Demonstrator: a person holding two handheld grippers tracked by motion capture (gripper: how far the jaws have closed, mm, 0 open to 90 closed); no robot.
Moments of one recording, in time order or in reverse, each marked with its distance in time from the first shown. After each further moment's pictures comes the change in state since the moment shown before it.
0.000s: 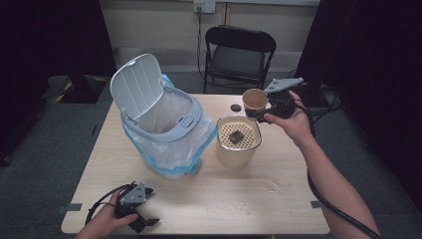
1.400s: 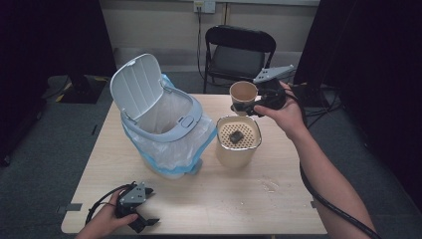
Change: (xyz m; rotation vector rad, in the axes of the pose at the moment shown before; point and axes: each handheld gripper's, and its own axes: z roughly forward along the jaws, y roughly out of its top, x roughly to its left) left arm 0.000 0.000 -0.001 0.008 -0.002 0.005; right arm 0.018 0.045 0.001 -0.014 0.081 -0.005
